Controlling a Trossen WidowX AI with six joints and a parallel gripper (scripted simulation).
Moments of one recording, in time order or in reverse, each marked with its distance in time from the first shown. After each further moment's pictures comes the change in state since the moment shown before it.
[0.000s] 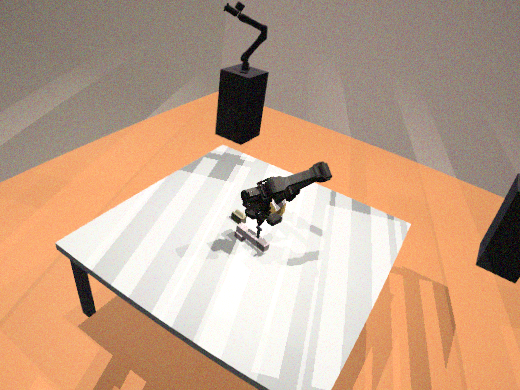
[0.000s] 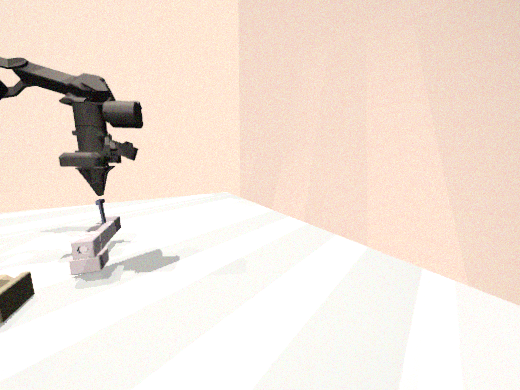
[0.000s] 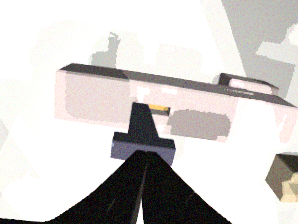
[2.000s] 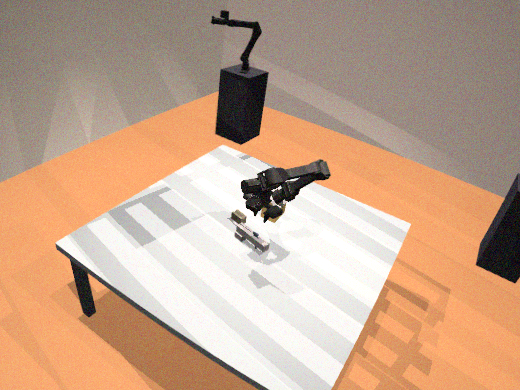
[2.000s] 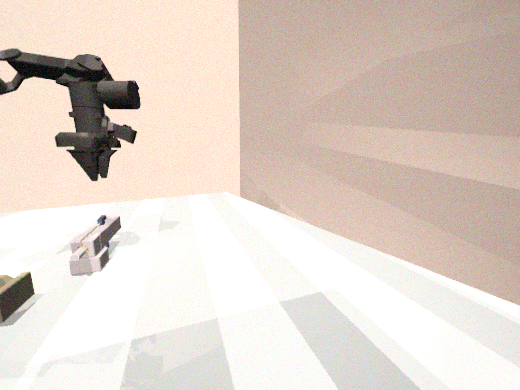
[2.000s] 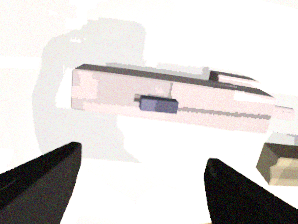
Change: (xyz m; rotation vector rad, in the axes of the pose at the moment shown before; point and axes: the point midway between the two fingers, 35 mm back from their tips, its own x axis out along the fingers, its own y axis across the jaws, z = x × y) arm -0.037 -0.002 0.002 0.023 -0.013 0.013
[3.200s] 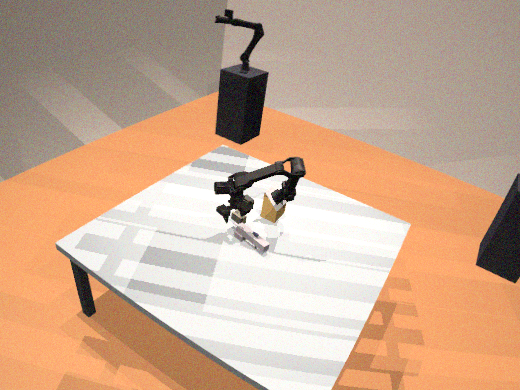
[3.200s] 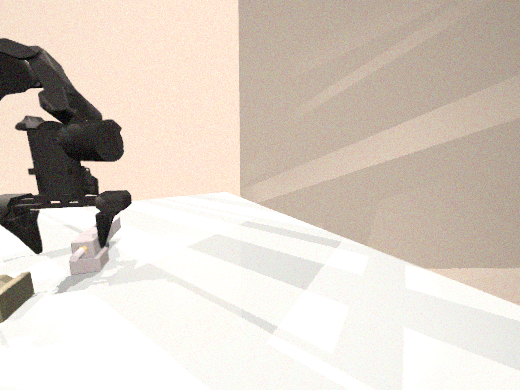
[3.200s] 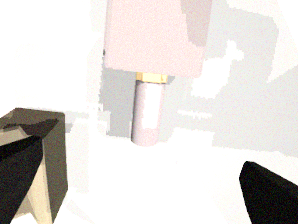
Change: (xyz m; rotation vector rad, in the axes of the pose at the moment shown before) arm 0.103 -0.158 -0.002 -1.547 0.011 0.005
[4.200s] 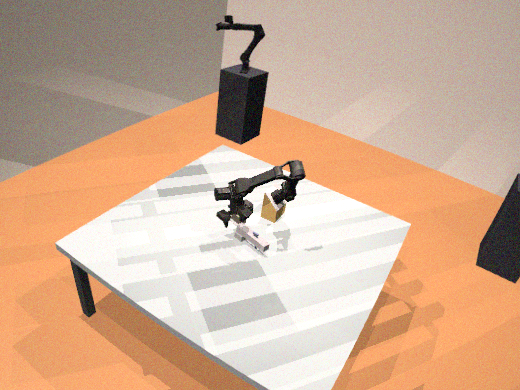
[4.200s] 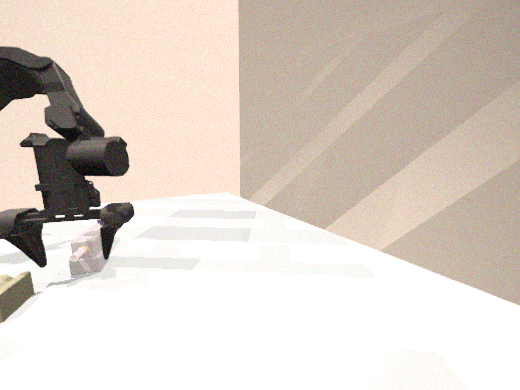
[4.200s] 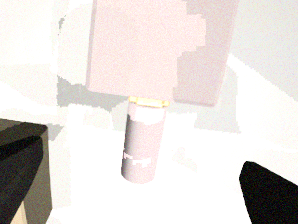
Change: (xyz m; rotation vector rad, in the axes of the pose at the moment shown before) arm 0.026 -0.001 0.003 -0.034 0.012 -0.004
